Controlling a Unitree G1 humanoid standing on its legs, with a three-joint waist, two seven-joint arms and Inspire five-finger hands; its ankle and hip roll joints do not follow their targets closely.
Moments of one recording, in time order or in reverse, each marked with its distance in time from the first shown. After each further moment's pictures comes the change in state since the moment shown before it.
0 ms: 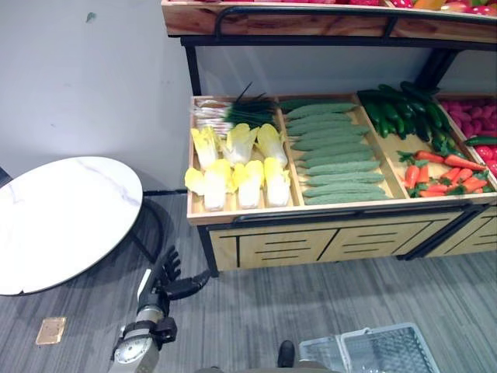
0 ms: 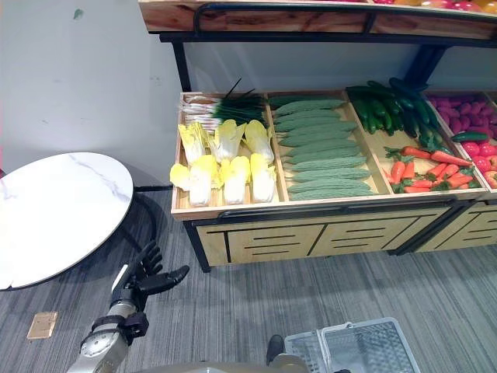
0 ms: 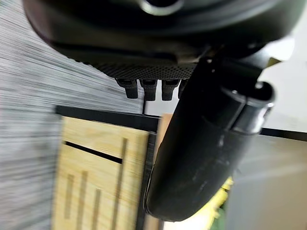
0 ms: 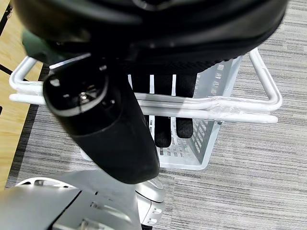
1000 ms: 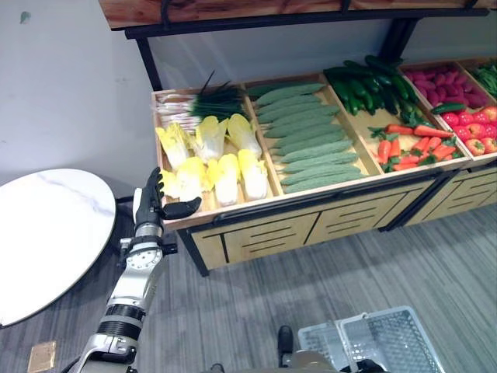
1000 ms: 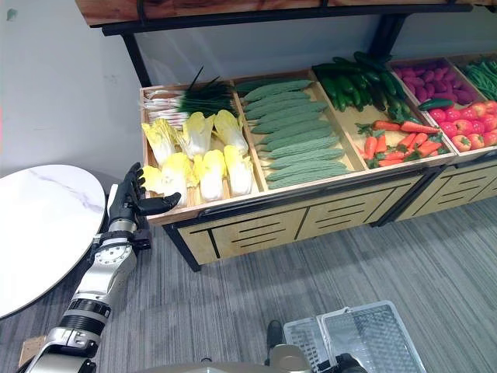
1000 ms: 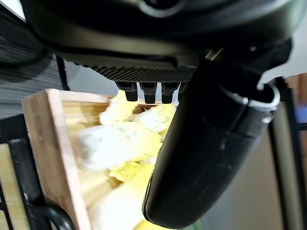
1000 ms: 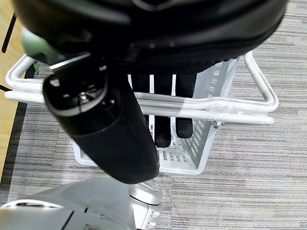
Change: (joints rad) left arm -0.594 0.101 -0.023 0.406 0.163 0.009 0.233; right arm -0.088 -0.020 0.025 0.034 -0.030 0.009 0.006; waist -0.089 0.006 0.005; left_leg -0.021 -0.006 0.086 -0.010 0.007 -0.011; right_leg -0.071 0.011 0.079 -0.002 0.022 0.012
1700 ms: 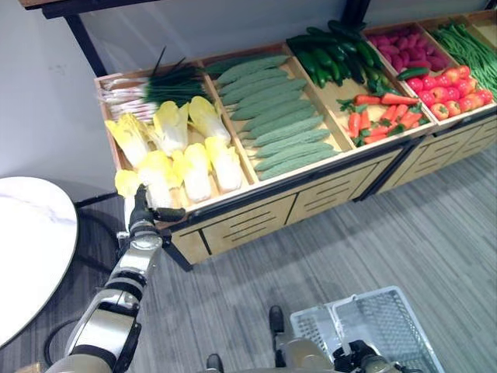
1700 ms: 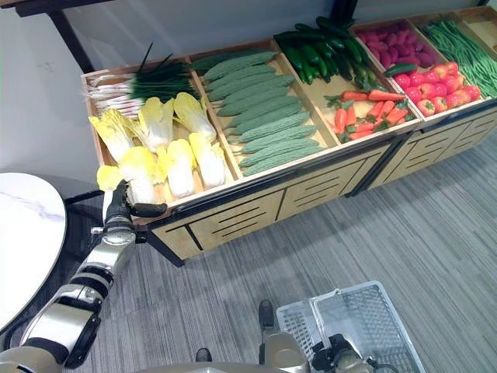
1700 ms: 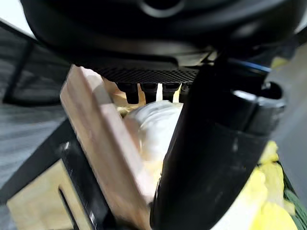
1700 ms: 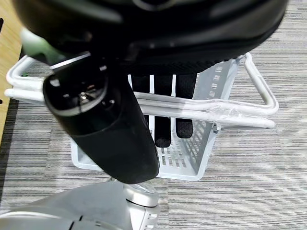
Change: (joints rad) left arm -0.291 0.057 -0.121 0.518 0.014 0.041 0.097; right arm -0.044 0.002 0.072 -0.026 0.005 -0.019 -0.039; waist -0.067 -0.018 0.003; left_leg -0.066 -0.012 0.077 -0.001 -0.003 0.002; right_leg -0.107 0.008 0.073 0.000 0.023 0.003
